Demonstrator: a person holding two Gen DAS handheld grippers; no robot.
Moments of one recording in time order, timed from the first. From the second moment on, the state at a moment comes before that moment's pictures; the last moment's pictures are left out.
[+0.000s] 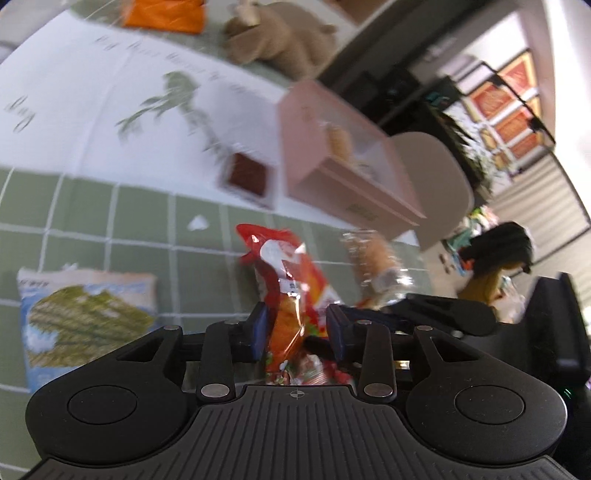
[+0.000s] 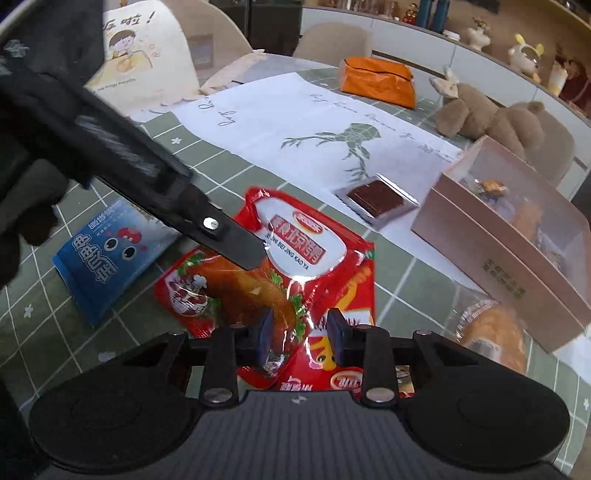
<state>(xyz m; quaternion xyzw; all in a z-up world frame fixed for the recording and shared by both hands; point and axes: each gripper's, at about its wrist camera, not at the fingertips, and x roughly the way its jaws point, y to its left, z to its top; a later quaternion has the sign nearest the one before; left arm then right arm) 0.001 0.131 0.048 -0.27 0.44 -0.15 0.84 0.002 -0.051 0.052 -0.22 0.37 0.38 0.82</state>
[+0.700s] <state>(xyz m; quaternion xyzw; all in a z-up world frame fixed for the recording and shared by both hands) 0.064 0.067 0.052 -0.13 0.47 -0.19 0.85 0.007 -0.071 0.047 -0.20 0.37 0.37 0.83</state>
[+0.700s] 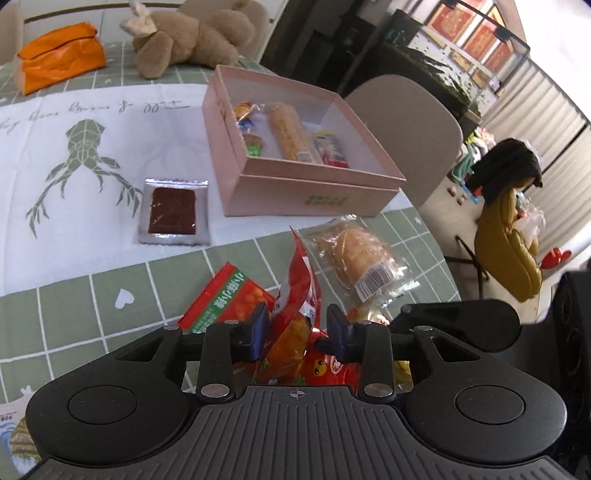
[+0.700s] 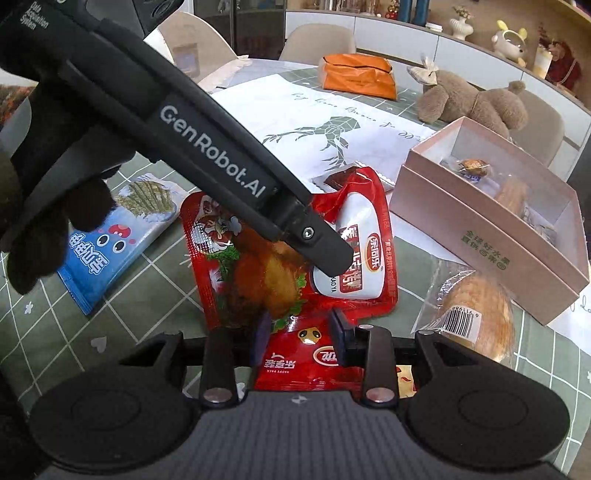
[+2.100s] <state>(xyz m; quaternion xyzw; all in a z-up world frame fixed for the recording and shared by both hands) 0.000 0.102 0.054 -0.16 0.49 -0.05 0.86 0.076 -0.119 0.034 -0.11 0.47 0.19 0.86</state>
